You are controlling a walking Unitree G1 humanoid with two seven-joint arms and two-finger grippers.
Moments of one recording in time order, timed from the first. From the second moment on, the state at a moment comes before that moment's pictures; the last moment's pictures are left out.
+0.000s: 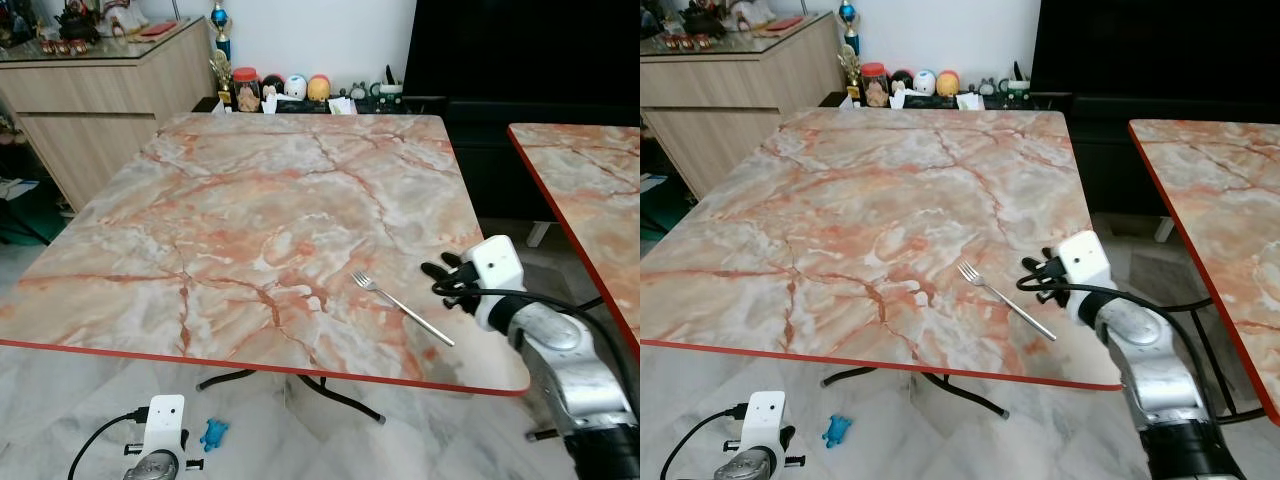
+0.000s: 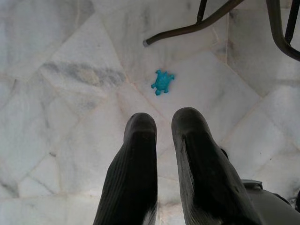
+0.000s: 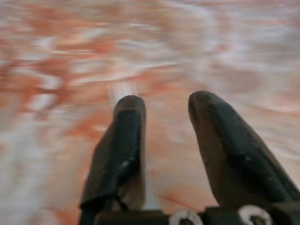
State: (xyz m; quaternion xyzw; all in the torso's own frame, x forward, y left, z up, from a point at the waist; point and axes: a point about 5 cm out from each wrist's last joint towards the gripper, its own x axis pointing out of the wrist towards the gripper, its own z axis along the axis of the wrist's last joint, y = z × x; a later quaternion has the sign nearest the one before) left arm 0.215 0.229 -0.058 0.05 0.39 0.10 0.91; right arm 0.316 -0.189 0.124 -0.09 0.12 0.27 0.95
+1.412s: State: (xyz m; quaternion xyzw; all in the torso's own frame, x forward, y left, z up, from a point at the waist) left arm 0.217 0.229 -0.057 0.05 0.39 0.10 0.91; right arm 0.356 -0.175 0.098 -0.13 0.20 0.30 0.92
